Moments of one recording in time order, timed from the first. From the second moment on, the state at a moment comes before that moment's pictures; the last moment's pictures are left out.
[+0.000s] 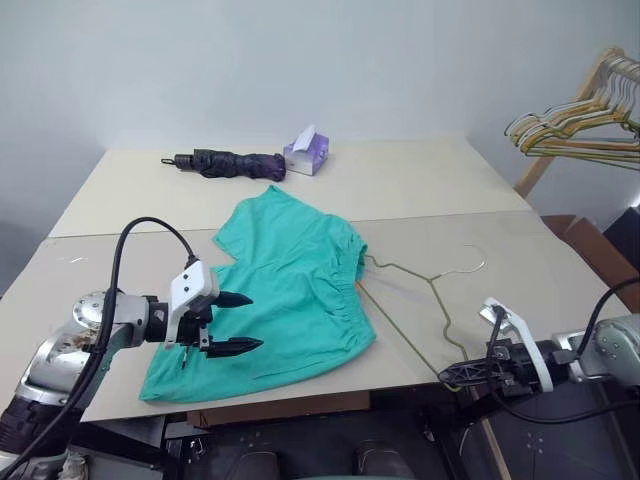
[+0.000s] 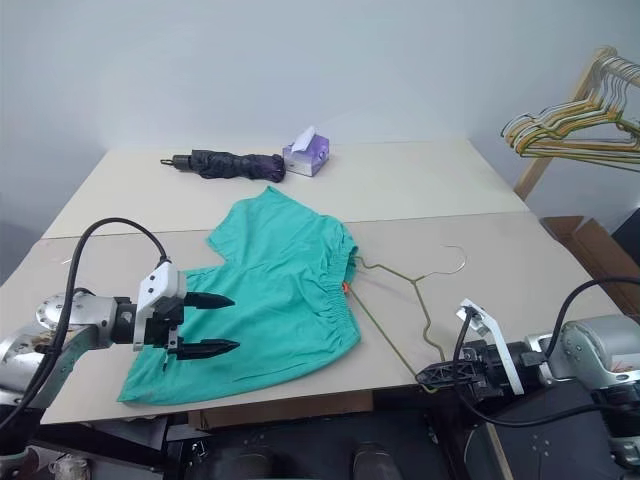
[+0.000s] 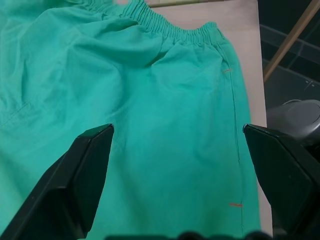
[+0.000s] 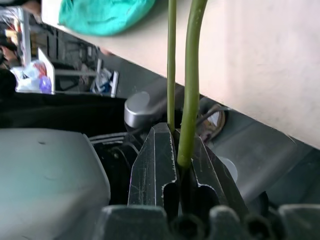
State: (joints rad) left arm -0.14 0.88 0.00 -0.25 -0.46 0.51 -1.16; right arm -0.28 -1.00 0.08 -0.01 0.85 1.44 1.14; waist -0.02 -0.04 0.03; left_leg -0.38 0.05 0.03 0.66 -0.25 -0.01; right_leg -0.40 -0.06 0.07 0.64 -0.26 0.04
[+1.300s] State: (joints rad) left arm -0.24 0.82 0.00 -0.14 -0.43 0.41 -1.20; right arm -0.53 -0.77 0.24 0.20 0.45 0.94 1.26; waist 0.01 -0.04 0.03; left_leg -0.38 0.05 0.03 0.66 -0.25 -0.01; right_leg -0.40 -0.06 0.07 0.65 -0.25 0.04
